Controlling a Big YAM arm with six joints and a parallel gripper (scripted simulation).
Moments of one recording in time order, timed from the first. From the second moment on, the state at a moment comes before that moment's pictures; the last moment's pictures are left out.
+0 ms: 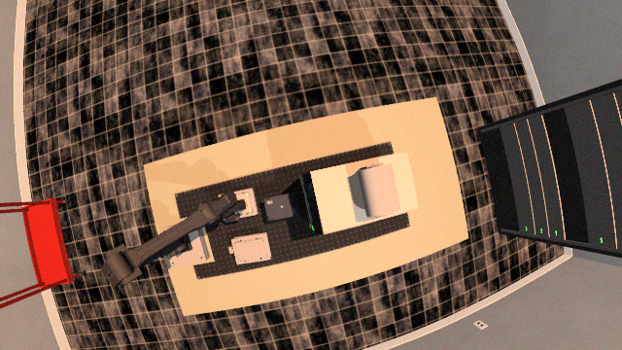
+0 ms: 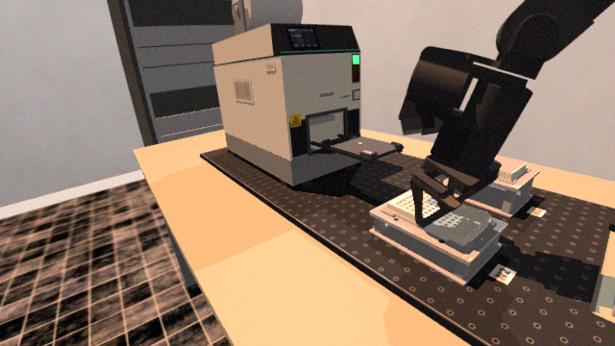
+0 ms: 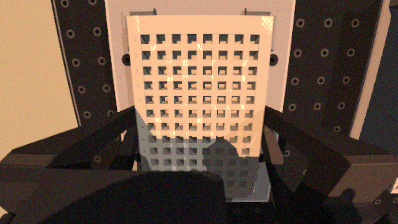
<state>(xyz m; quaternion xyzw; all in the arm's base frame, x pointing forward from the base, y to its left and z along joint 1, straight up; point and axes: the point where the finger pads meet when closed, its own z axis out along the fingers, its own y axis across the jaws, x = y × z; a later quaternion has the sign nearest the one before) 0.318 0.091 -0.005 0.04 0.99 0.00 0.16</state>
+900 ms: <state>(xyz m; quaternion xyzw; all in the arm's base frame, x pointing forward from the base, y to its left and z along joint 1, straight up) 0.319 0.090 0.007 0.04 0.99 0.00 0.16</state>
